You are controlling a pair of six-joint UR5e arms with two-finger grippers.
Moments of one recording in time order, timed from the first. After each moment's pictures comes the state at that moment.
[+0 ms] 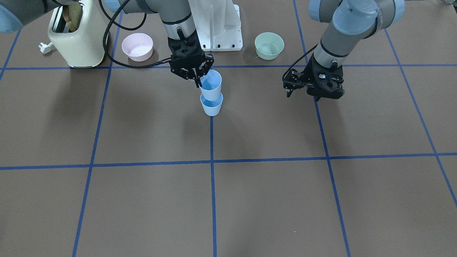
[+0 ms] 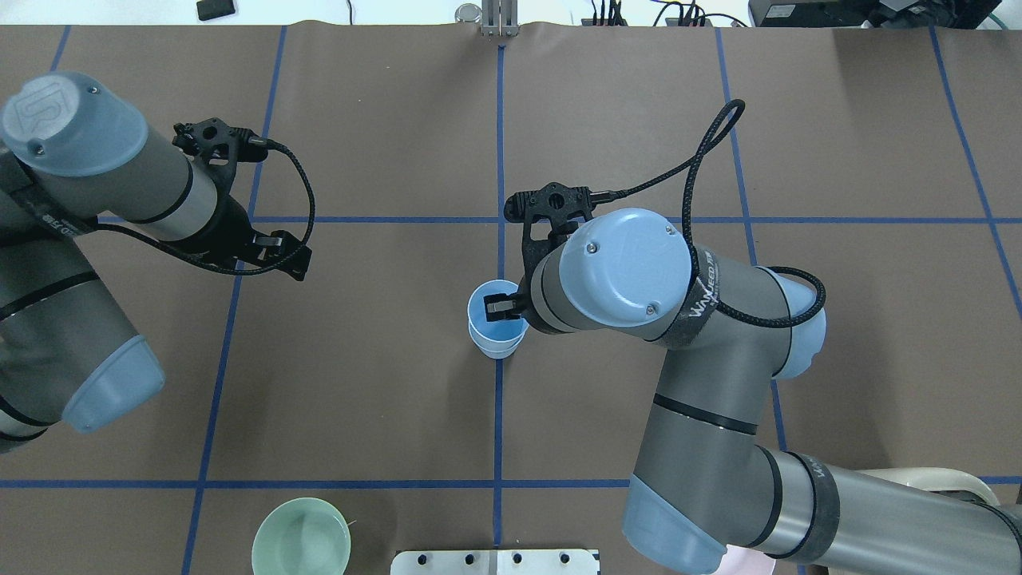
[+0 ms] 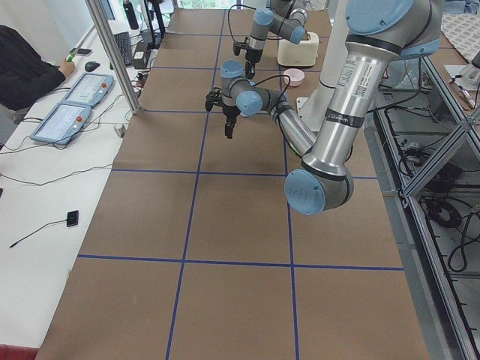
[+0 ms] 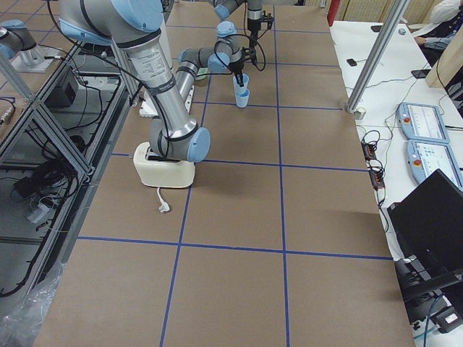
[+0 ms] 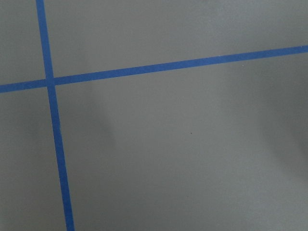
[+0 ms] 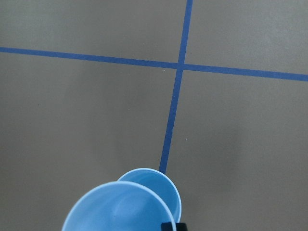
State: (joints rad) left arm -0.76 -1.93 -1.95 -1.58 -2.08 -0.89; right arm 0.43 -0.93 1.91 -1.58 1.69 1.15
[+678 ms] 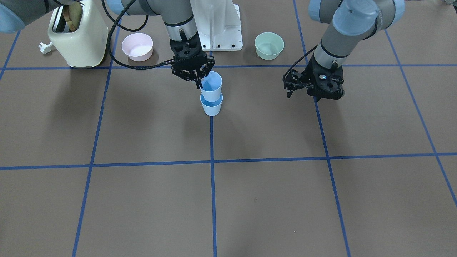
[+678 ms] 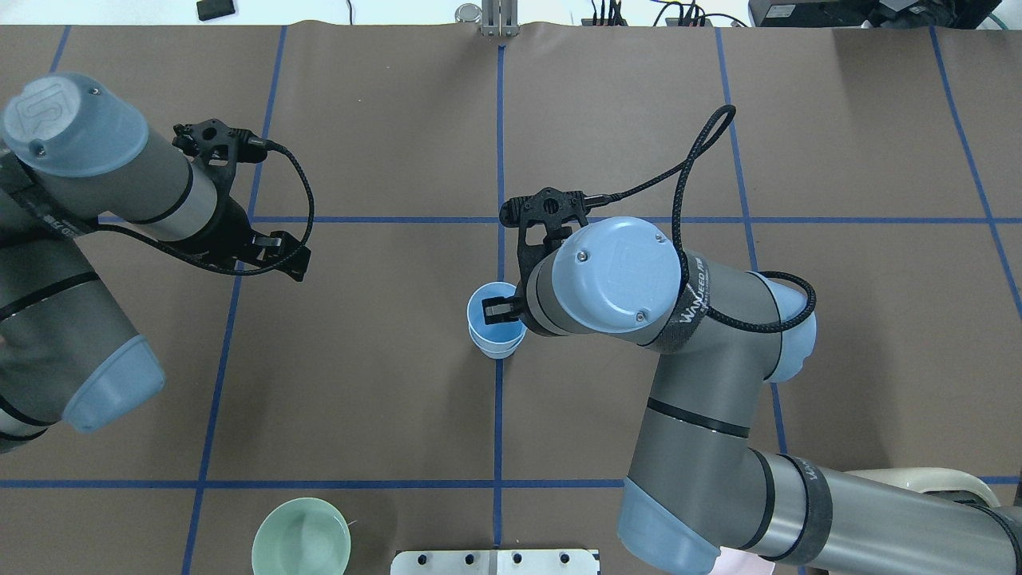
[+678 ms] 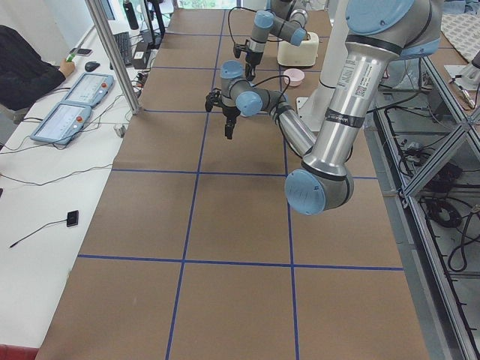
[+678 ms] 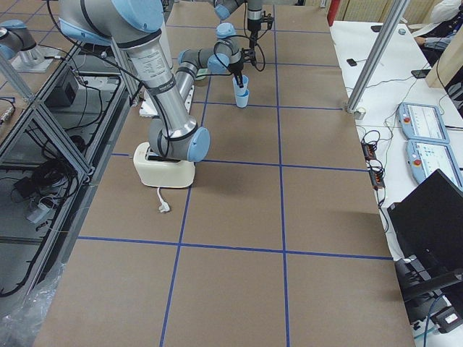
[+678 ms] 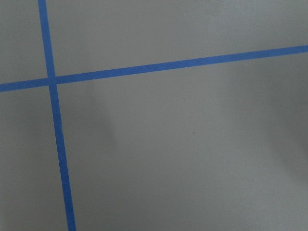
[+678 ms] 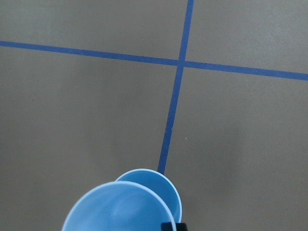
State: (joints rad) left arm -0.76 -1.93 -1.95 -1.58 -2.08 -0.89; right arm 0.42 -0.93 1.89 -1.58 1.67 1.13
